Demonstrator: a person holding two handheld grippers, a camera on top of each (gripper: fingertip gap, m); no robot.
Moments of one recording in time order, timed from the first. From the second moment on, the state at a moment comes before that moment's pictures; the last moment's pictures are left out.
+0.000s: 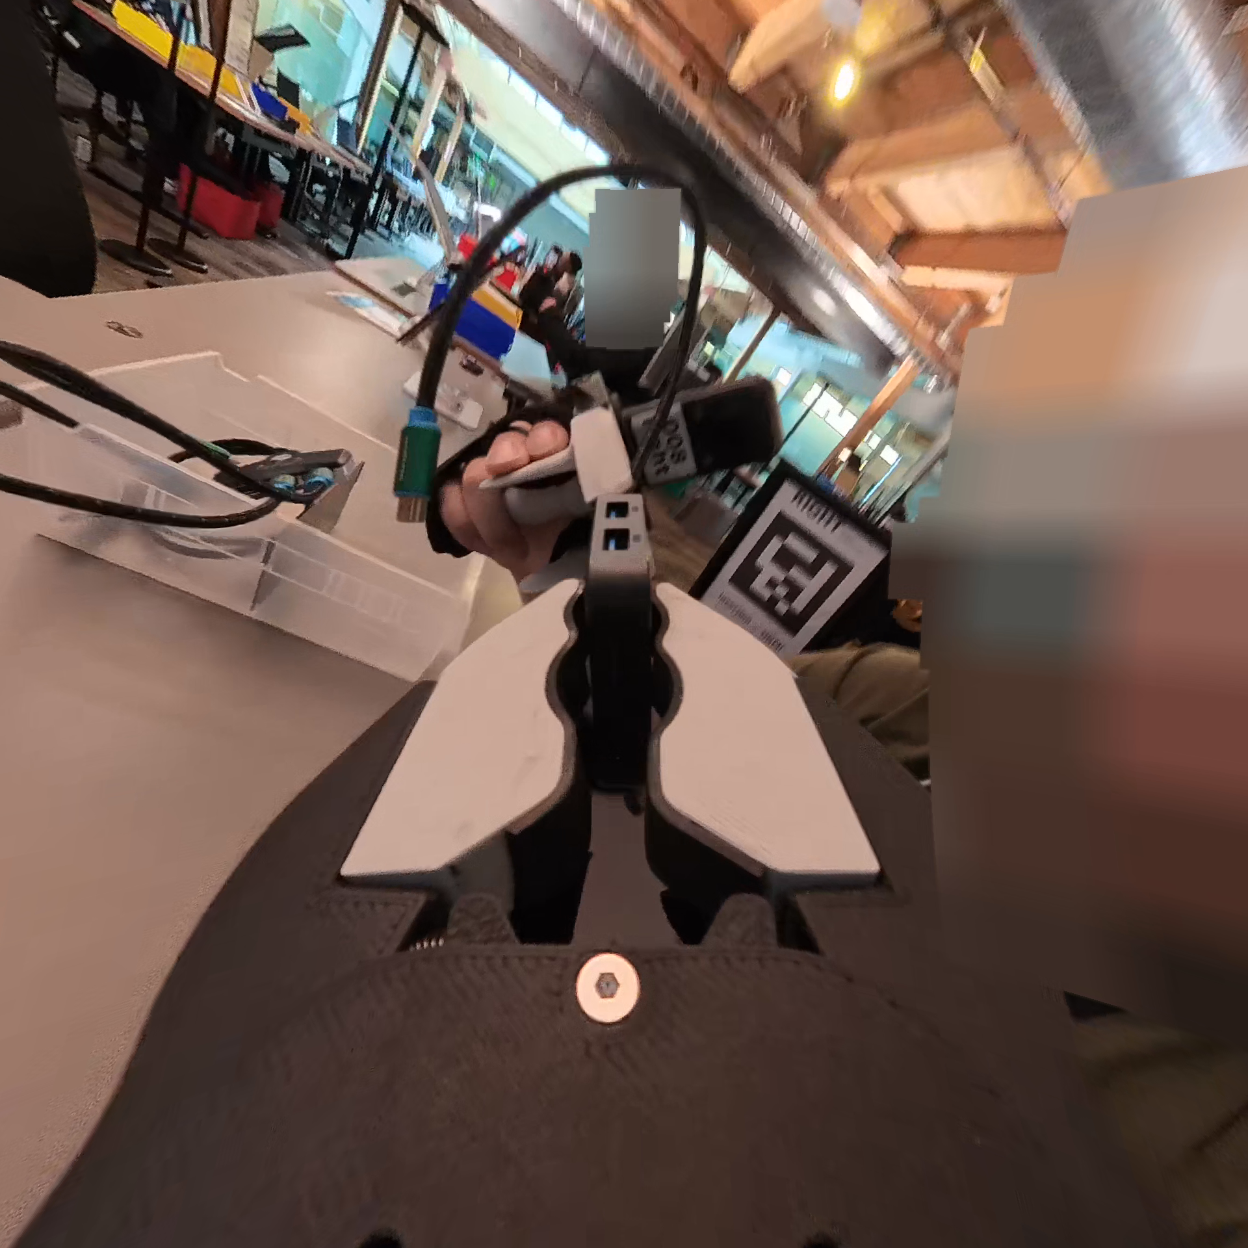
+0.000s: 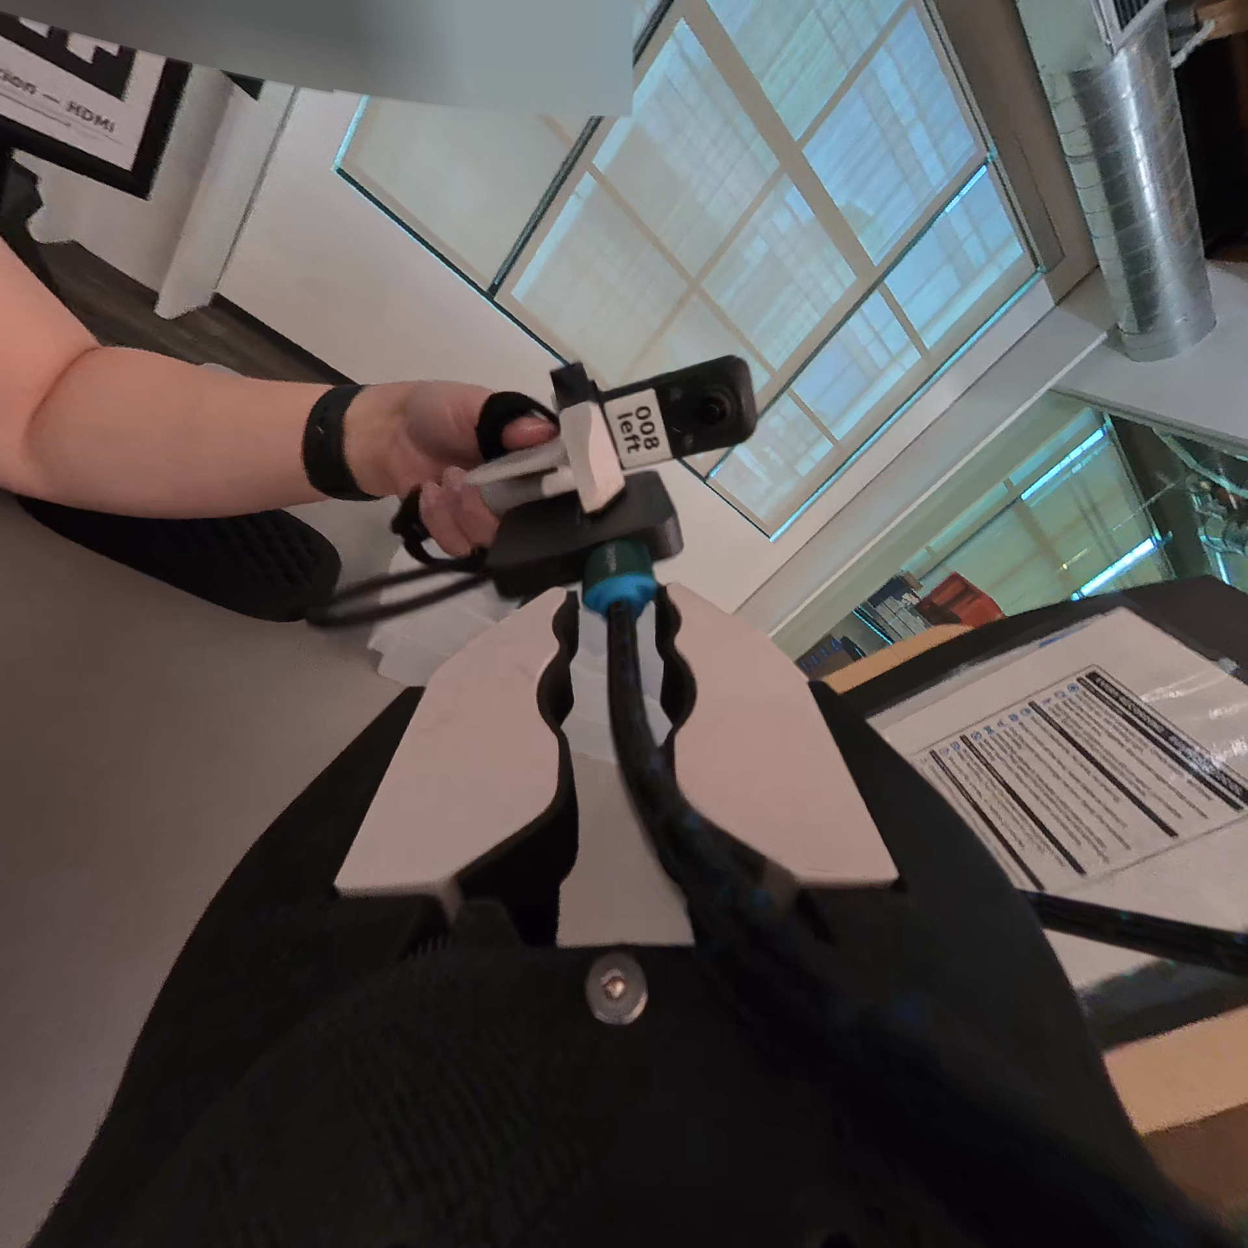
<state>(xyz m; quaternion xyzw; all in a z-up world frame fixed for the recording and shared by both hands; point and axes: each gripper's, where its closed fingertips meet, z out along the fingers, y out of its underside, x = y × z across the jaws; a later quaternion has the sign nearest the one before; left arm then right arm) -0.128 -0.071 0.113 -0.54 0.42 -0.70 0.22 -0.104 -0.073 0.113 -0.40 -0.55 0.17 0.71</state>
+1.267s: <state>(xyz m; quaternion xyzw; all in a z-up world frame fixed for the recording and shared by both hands) -0.146 -0.008 0.110 -0.59 0.25 -0.73 0.25 0.055 -0.066 0.189 -0.43 -0.41 -0.20 0.78</state>
